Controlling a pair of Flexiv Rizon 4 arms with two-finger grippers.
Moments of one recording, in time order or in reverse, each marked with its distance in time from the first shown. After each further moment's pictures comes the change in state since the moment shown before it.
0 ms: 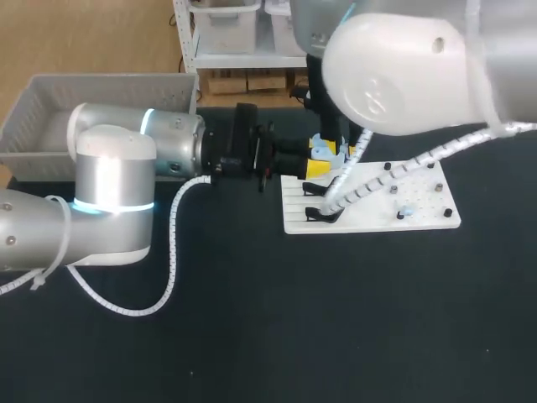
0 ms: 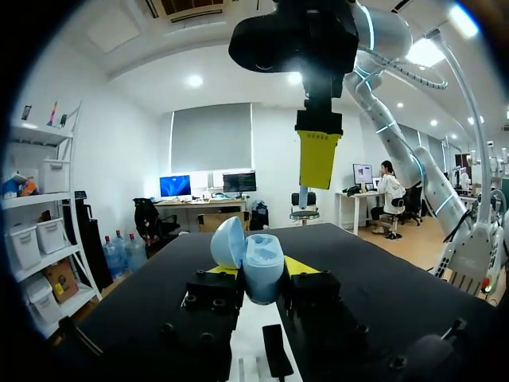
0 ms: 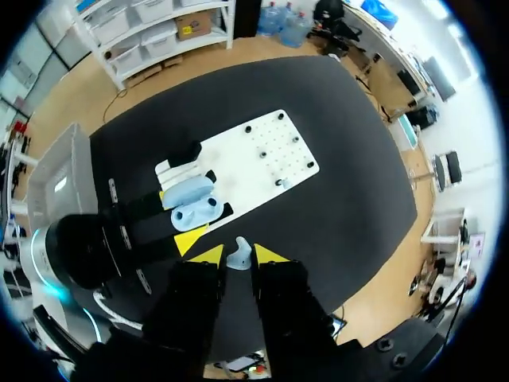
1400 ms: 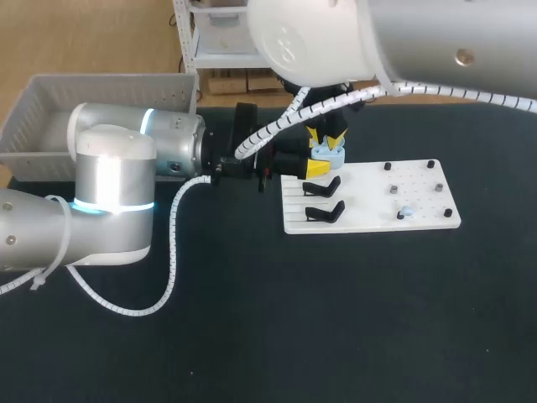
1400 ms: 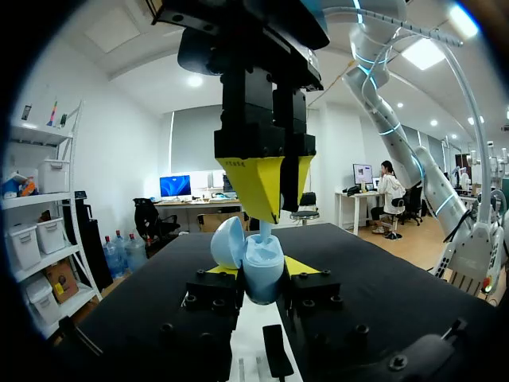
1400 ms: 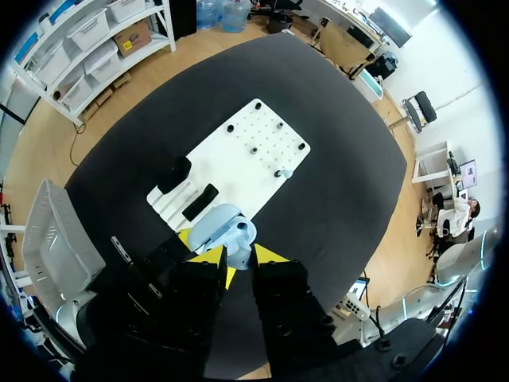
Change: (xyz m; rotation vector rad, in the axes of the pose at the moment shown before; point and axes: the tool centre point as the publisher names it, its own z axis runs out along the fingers) left arm 0.000 0.000 0.000 0.000 0.000 0.000; right arm -0.020 0.035 0.016 0.111 0.050 0.265
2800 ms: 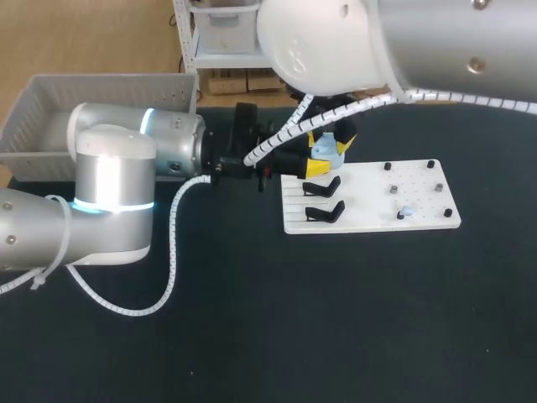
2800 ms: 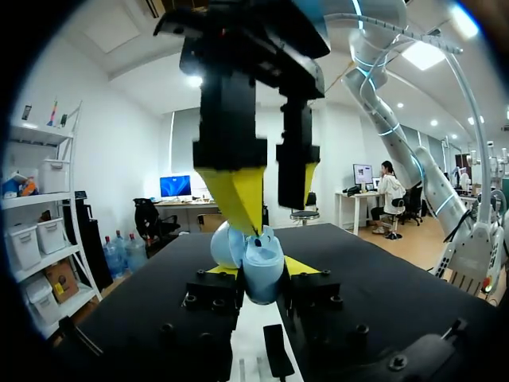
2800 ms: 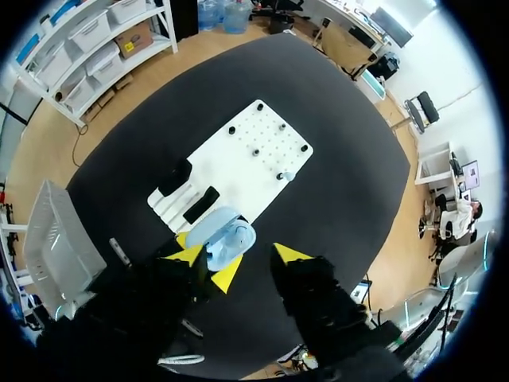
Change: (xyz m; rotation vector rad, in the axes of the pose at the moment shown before) left arm 0.000 0.000 0.000 0.000 -0.001 0.000; right arm 0.001 -0.002 -0.004 -0.027 -0.013 -0.015
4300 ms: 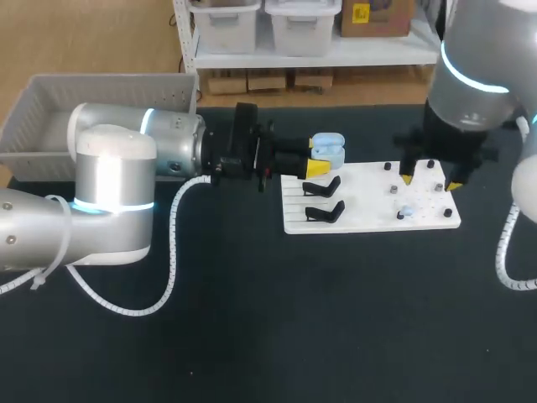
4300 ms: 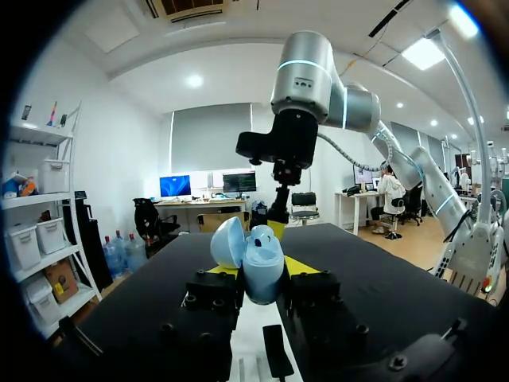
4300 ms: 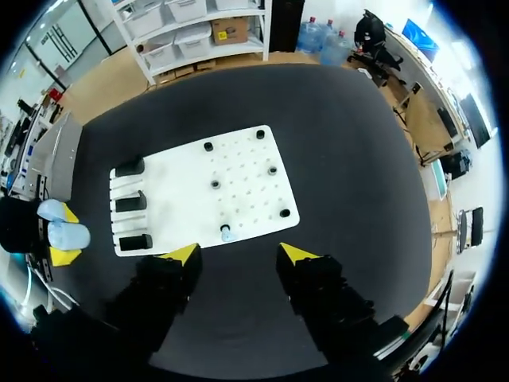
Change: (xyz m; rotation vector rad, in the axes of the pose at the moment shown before) left arm 0.000 0.000 0.000 0.000 0.001 0.000; right arm -0.075 -0.120 0.101 -0.266 -0.098 -0.533
